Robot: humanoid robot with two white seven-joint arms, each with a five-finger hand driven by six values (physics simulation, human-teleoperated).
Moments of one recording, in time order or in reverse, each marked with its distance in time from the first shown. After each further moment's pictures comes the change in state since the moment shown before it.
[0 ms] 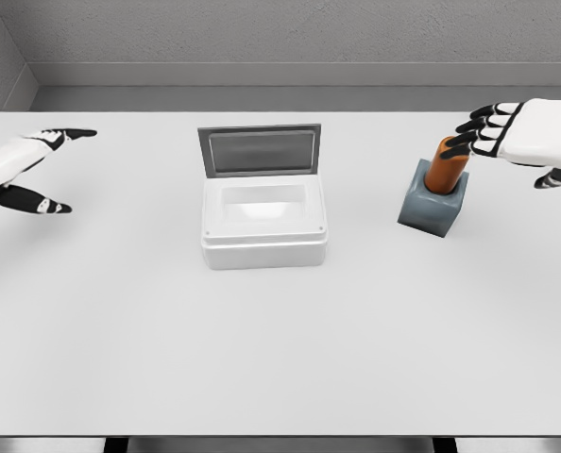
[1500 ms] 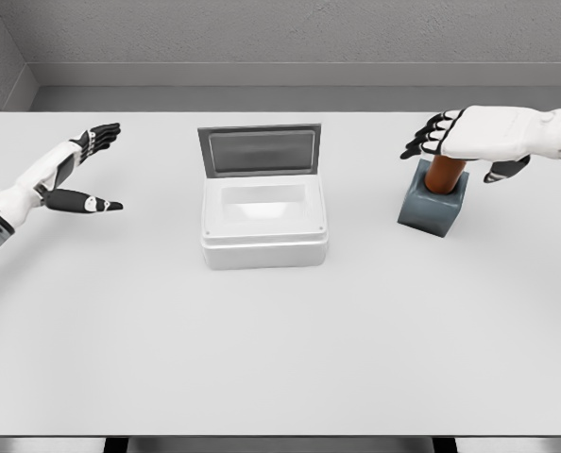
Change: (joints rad) left arm -0.117 -0.096 -0.370 0.156 0.664 0.000 0.003; right arm -0.150 0.257 0.205 0.278 0.177 0.000 0.000
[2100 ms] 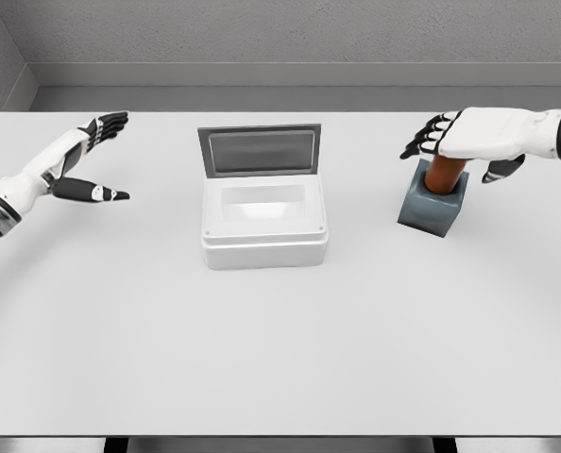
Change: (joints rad) left arm -0.035 -0.015 0.006 -0.007 -0.029 0.030 -0.007; right arm -0.011 0.030 0.012 0.050 0.028 0.000 0.000
